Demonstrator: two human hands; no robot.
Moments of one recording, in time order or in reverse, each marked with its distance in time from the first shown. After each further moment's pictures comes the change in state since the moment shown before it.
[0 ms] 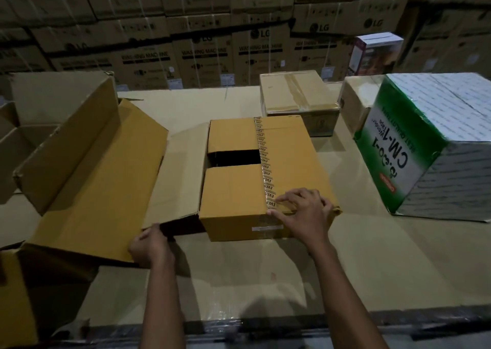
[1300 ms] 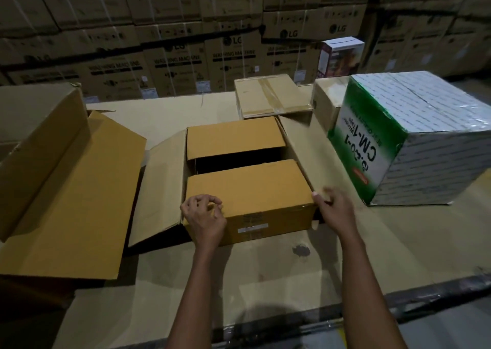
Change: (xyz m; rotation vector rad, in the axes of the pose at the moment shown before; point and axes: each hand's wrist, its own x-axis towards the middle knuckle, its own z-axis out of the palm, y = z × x) left_hand -0.093 -0.031 0.078 0.386 -0.550 1.088; right_hand 0.009 0.087 -0.059 0.320 -0.008 0.509
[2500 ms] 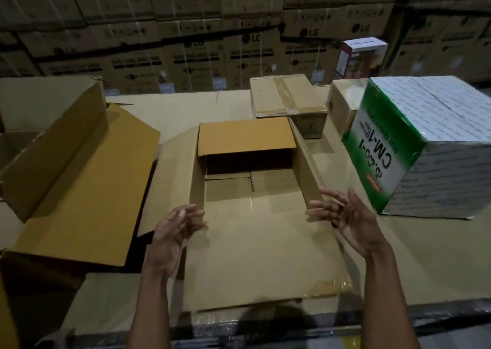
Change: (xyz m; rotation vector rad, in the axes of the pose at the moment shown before) left_hand -0.007 -0.033 -0.105 -1.076 -0.414 -0.442; right_hand -0.004 -0.002 -0.036 0.873 -0.583 0.060
